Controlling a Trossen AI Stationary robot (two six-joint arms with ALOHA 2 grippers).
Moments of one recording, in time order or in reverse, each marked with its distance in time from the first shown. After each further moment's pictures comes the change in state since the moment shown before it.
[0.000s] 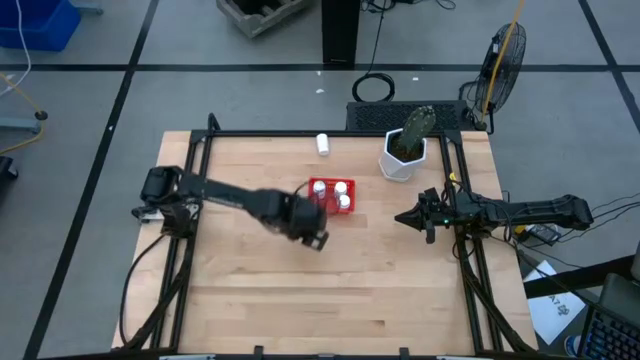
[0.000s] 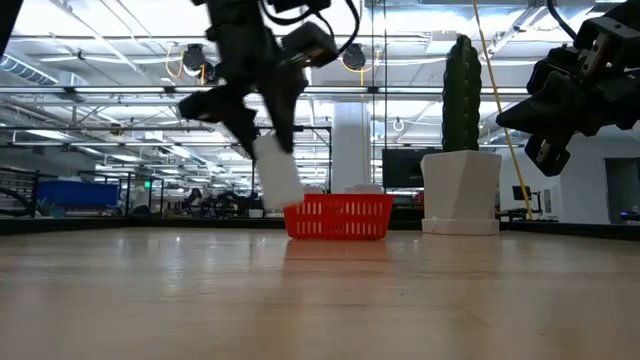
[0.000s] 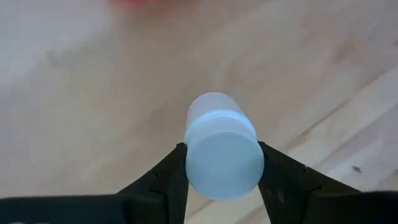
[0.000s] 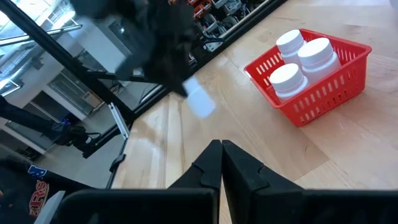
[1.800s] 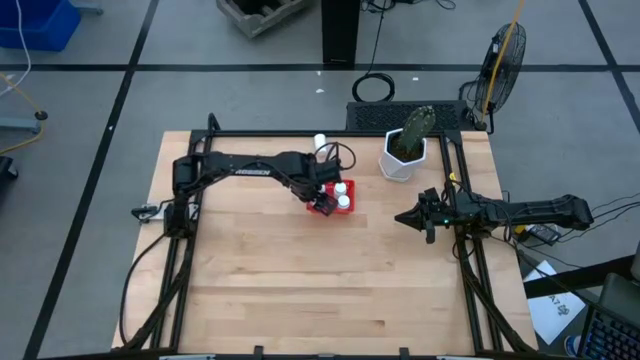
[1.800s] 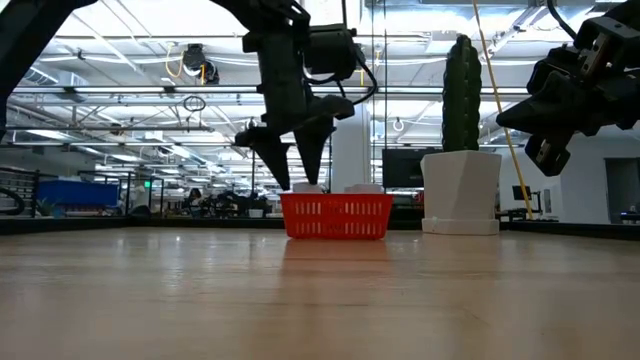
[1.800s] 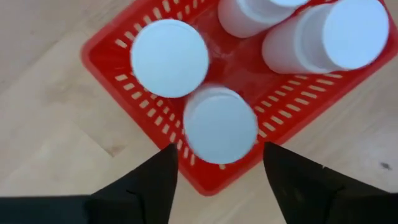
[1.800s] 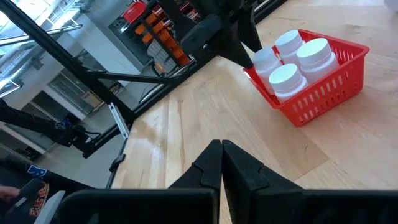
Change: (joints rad) left arm 0.274 0.201 0.223 -0.123 -0.003 0.447; right arm 0.000 0.000 0.000 0.000 0.000 0.000
